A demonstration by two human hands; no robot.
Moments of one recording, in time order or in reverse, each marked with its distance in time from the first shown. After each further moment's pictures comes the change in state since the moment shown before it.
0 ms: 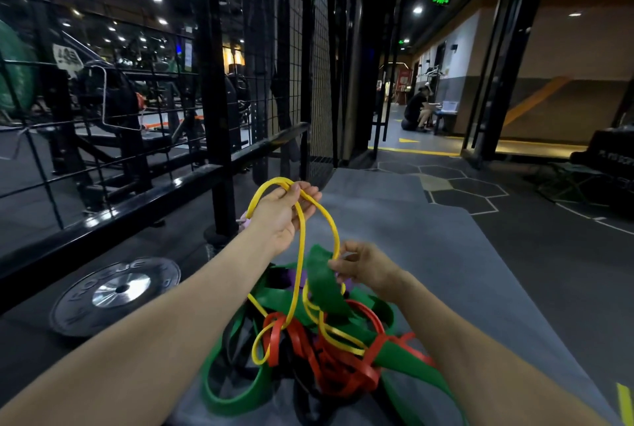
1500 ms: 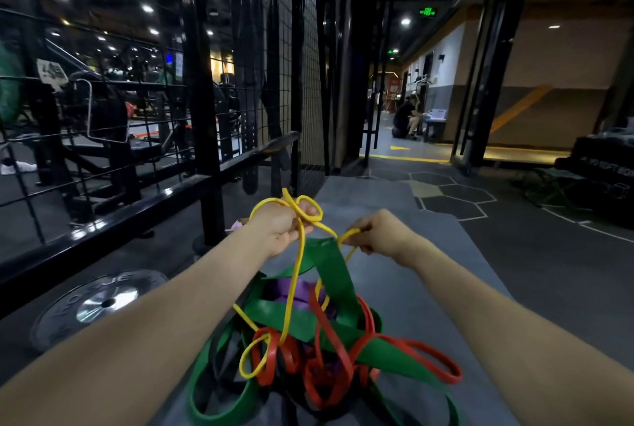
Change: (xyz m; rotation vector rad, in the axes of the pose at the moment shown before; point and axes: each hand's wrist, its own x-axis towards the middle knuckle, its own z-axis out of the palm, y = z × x) left_hand 0.004 0.005 0.018 0.306 0.048 -0.194; right_hand -0.002 -0.049 -0.054 -0.342 0.166 -0.027
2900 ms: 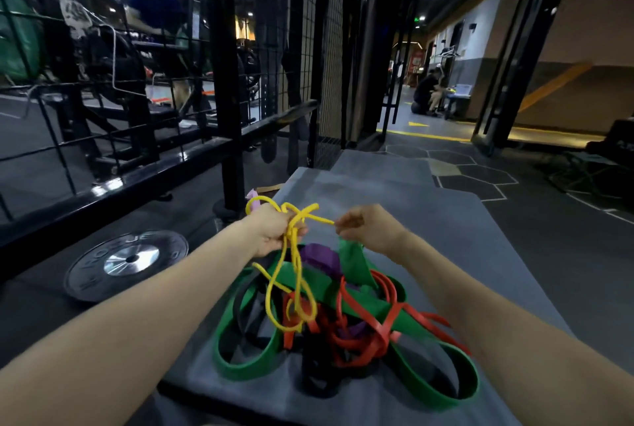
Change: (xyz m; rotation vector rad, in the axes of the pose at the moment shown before) left_hand 0.015 -0.053 -0.066 0.222 0.019 -0.092; right_hand 0.010 0.006 0.068 -0.008 -0.054 -0.024
